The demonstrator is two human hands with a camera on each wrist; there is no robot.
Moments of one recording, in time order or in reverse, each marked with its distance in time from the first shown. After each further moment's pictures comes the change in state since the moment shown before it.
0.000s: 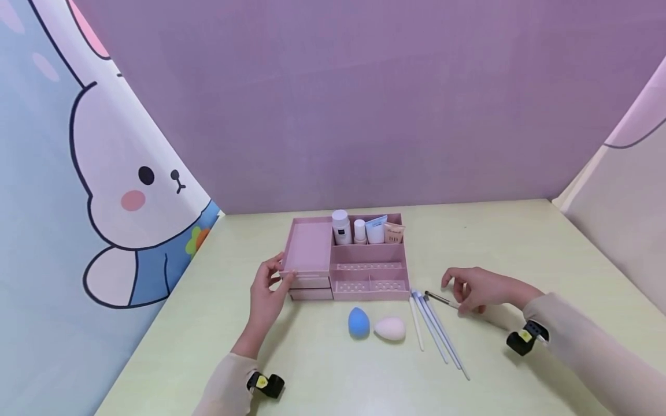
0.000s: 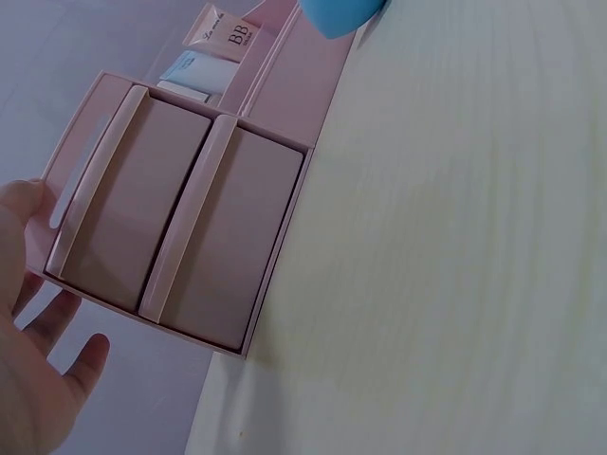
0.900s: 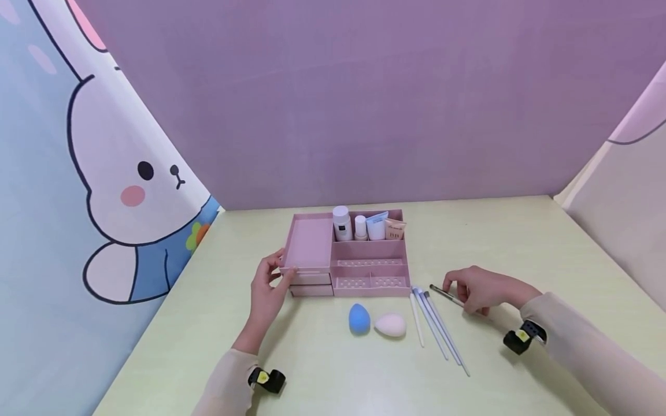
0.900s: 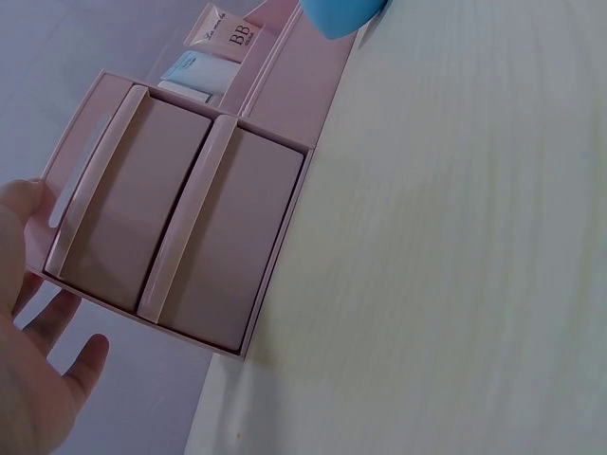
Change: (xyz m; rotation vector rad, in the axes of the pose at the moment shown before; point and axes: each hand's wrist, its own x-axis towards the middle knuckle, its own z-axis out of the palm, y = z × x) left_hand 0.001 -0.001 0.000 0.004 0.001 0.014; right_hand -0.002 -0.008 0.007 -0.166 -0.008 0.072
